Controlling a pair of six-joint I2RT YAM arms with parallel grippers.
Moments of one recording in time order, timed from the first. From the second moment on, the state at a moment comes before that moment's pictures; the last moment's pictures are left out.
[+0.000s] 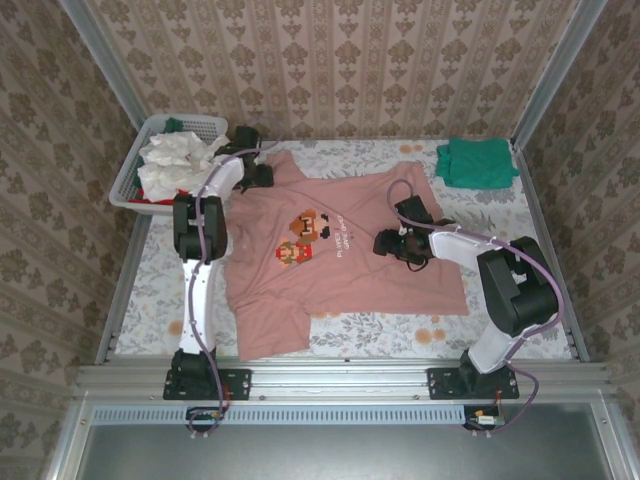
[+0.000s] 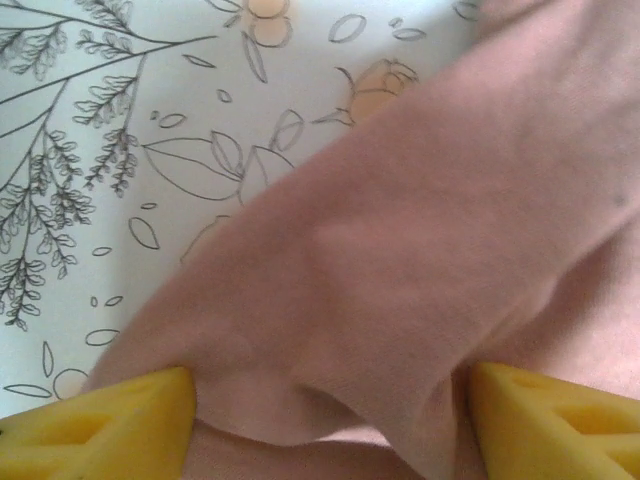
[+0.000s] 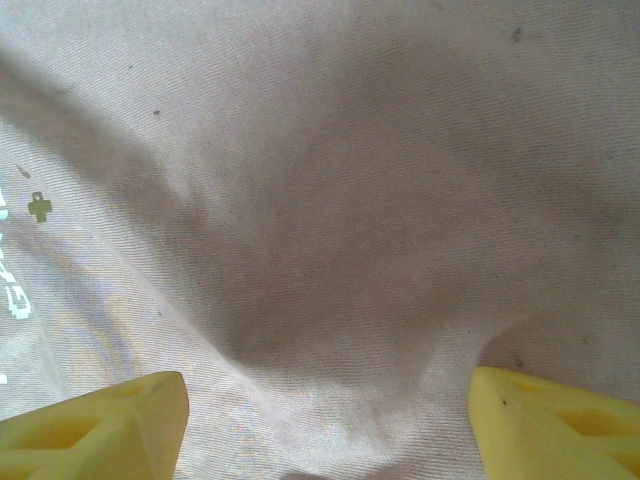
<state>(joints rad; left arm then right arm) -0.20 2.50 2.18 -0.76 -0.07 -0.19 0.33 1.68 0.92 -0.34 -0.08 0.57</state>
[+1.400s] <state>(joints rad) -0.39 2.82 2.63 -0.56 0.46 -0.23 0.37 1.49 0.77 -0.41 0.02 0.63</state>
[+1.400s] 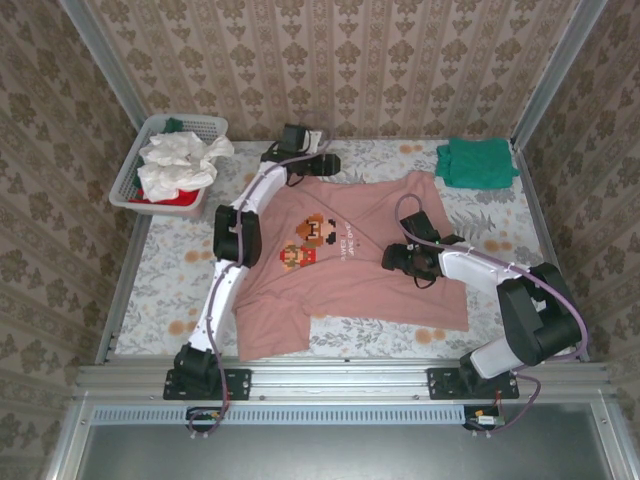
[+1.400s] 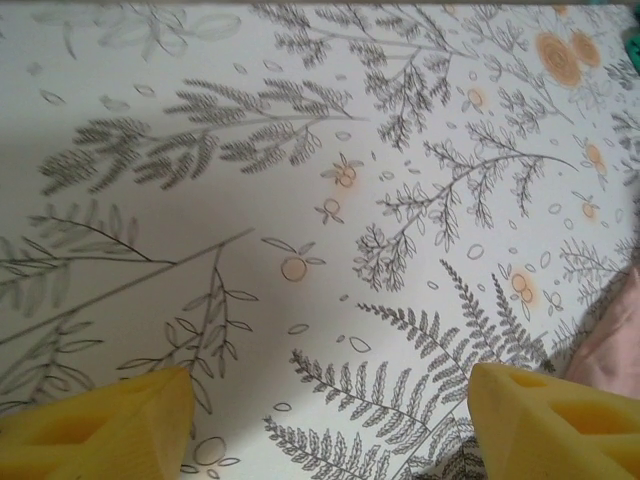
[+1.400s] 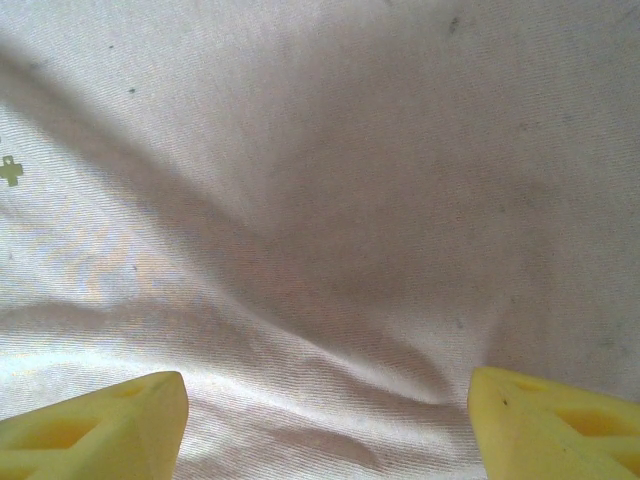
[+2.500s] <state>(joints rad) -0.32 2.69 2.38 -0.39 0.38 -0.45 0.37 1.46 0.79 -0.43 0.00 0.61</state>
